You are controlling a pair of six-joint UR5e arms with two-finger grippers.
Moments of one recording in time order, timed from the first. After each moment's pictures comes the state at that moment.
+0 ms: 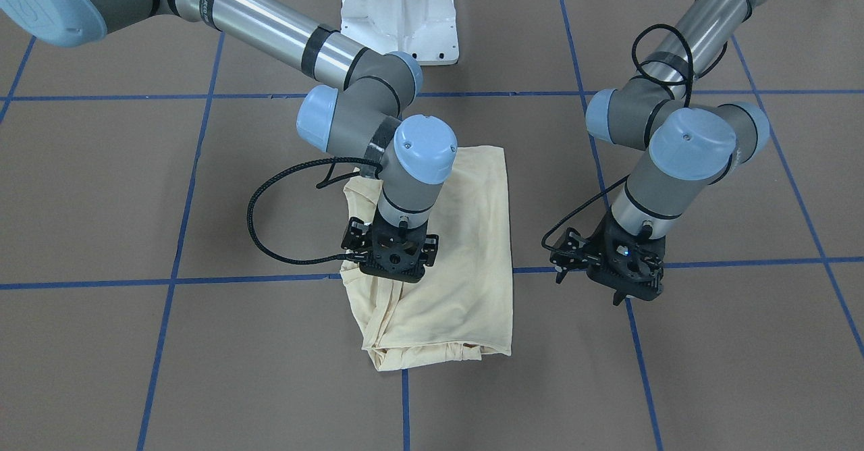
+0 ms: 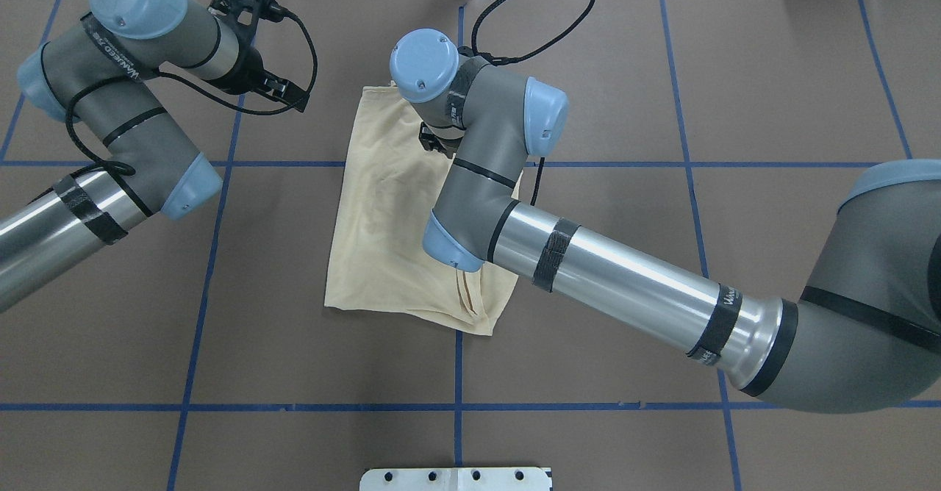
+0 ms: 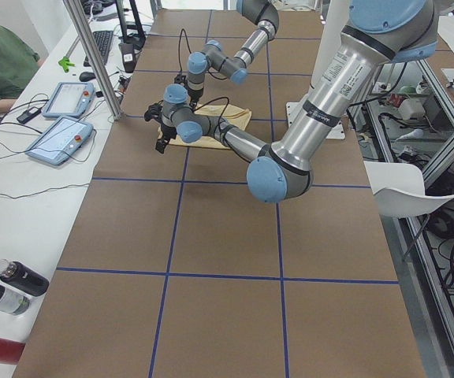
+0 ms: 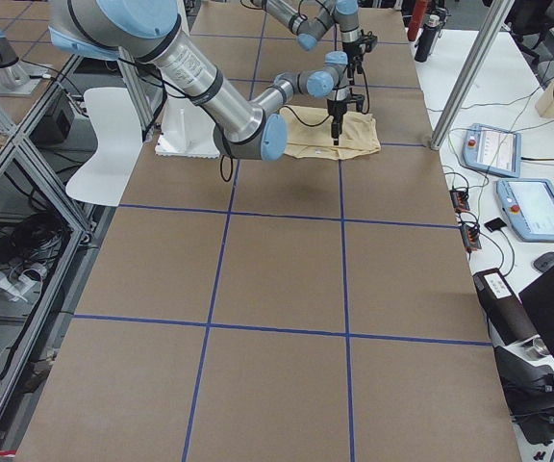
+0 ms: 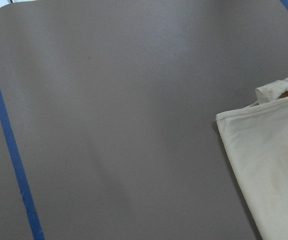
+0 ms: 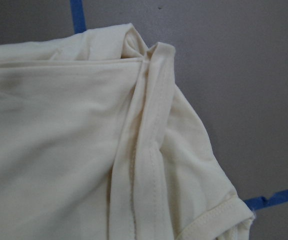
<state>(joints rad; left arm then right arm) -0.89 -2.17 -1.36 -2.08 -1.99 -0.58 0.60 -0.47 1.00 -1.54 1.73 1.26</state>
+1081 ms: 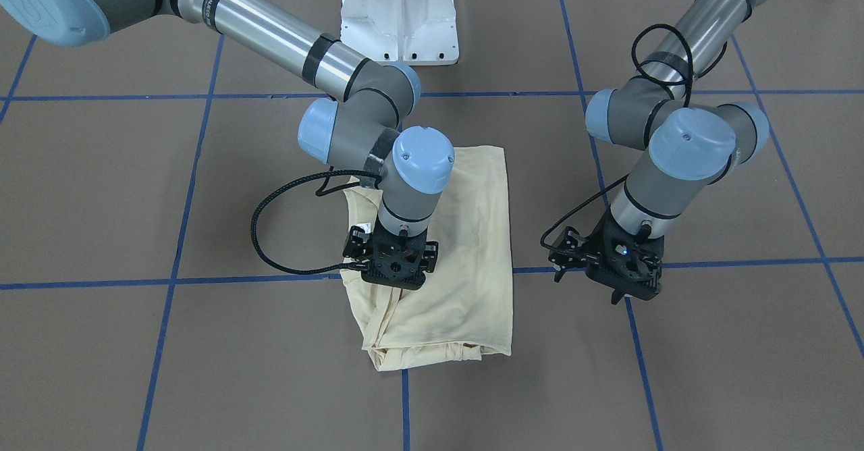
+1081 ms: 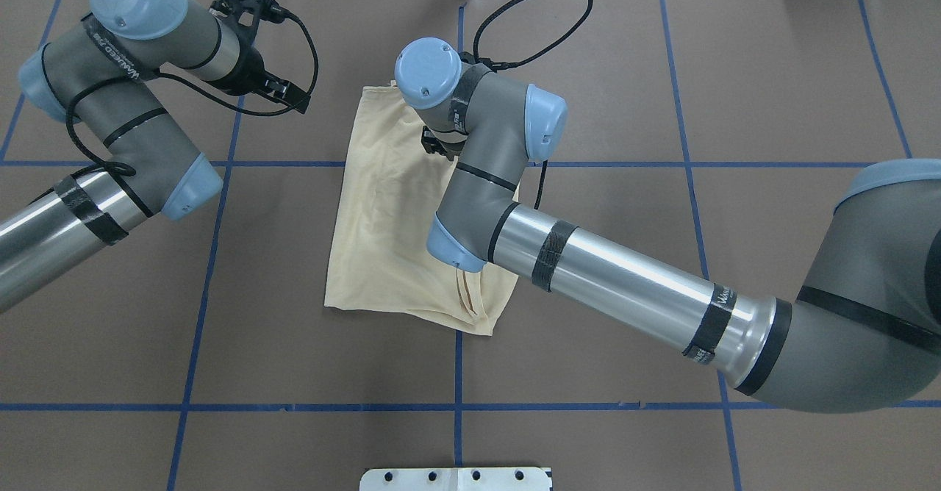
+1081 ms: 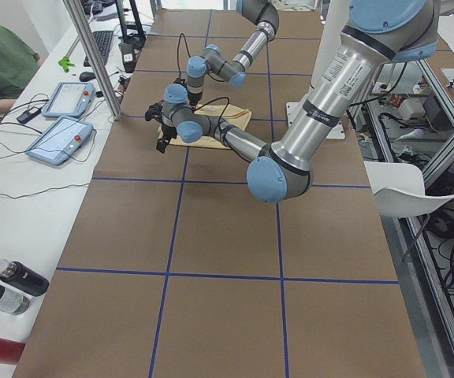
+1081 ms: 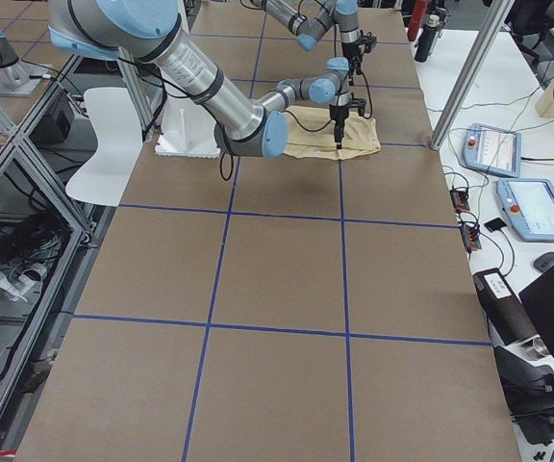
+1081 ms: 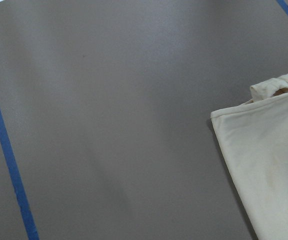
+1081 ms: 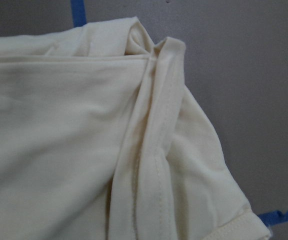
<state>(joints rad) -0.89 -2.17 -1.36 -2.08 -2.00 -0.58 0.60 -0.47 0.94 -1.48 1.72 1.24</state>
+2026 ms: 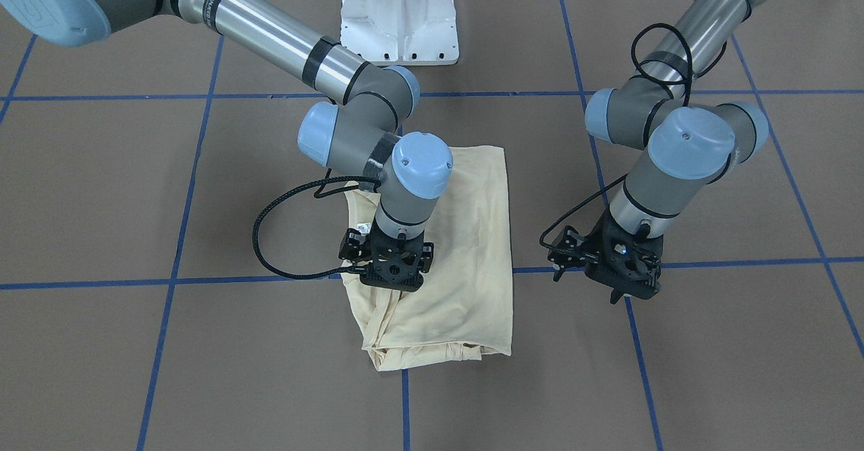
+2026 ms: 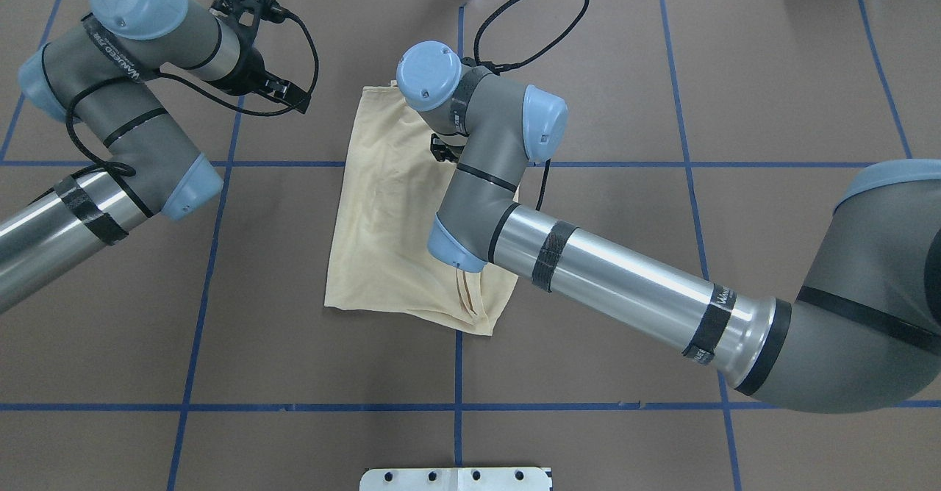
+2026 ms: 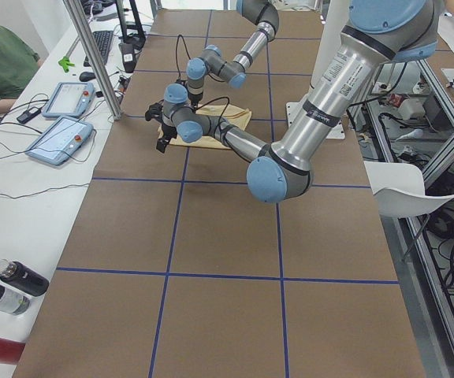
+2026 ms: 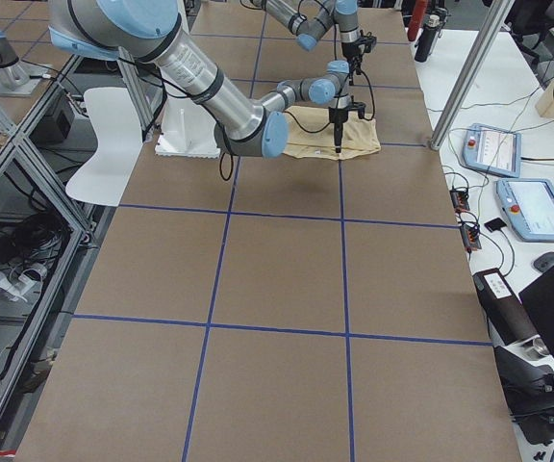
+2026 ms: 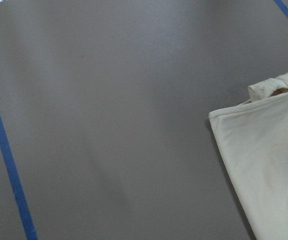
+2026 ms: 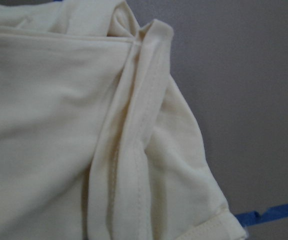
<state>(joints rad) -0.89 -2.17 -1.36 -2.08 -2.00 -0.58 0.60 -0.47 0.94 -1.56 1.72 1.16</state>
